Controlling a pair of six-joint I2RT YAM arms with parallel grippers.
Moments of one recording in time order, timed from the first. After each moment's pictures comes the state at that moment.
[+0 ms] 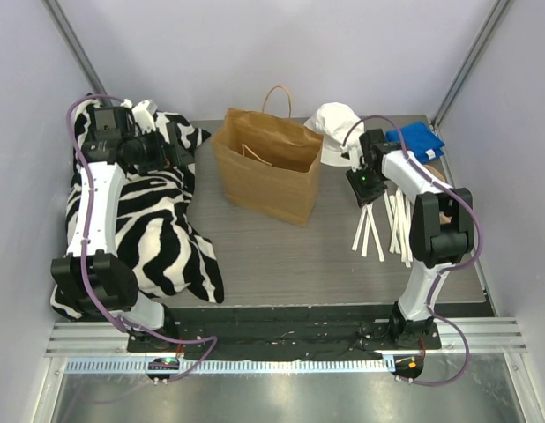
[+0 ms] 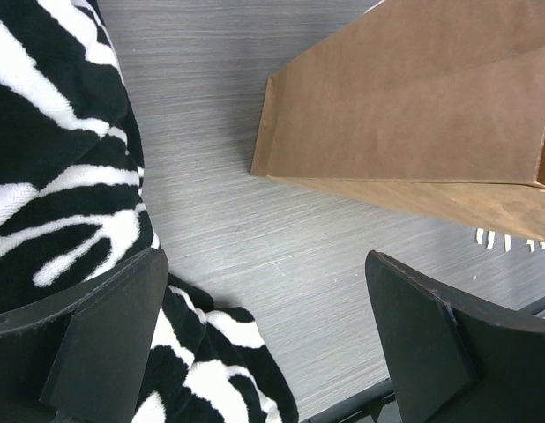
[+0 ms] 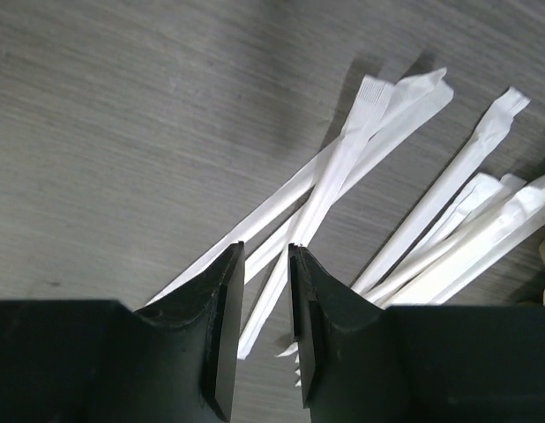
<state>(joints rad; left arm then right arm) 0.11 1.52 1.59 -0.84 0.50 -0.11 0.16 1.86 1.45 -0.87 -0.03 -0.28</state>
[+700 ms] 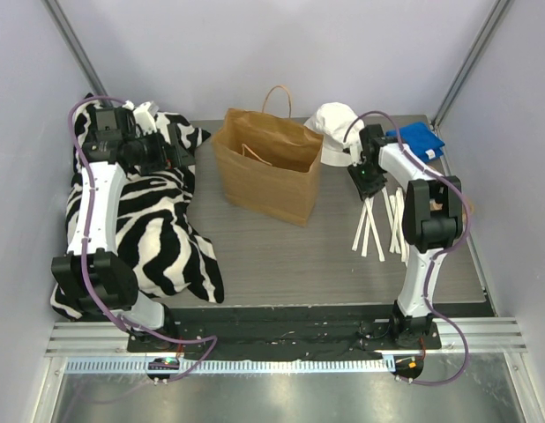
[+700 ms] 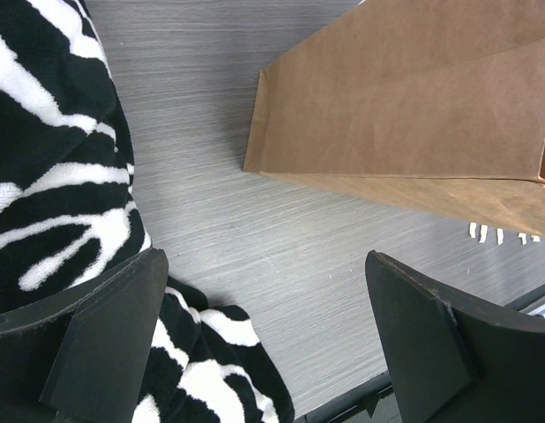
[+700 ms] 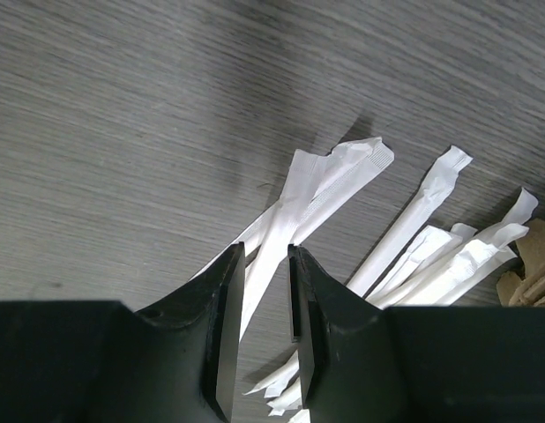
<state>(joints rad) 0.12 1.52 1.58 -0.84 0.52 -0.11 0.12 2.02 1.60 -0.86 0.02 -0.30</state>
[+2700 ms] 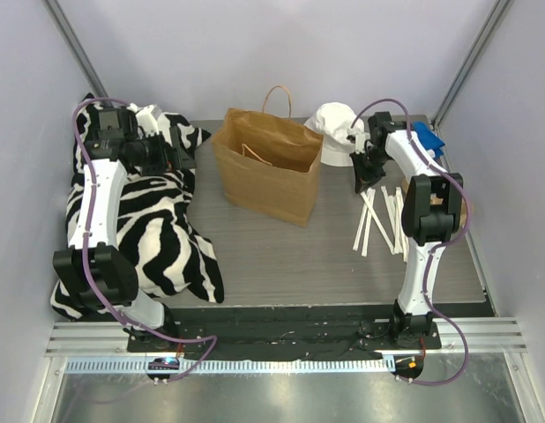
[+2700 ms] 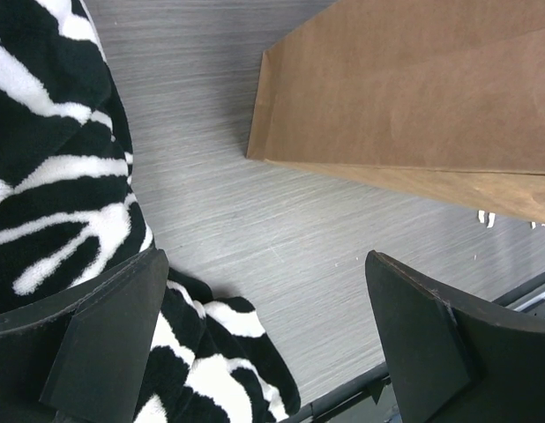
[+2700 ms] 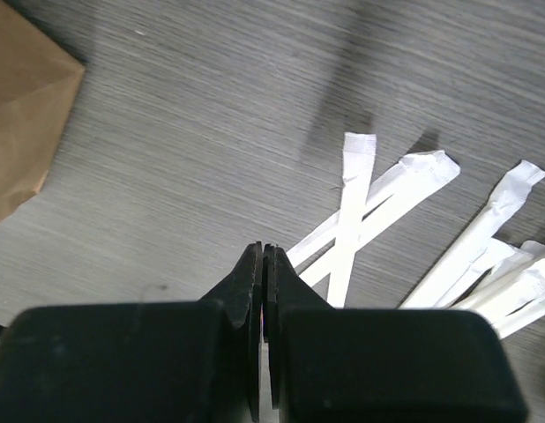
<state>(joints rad) 0.12 1.56 1.58 -0.86 0.54 -0.07 0.07 2.11 1.83 -1.06 -0.24 -0.21</state>
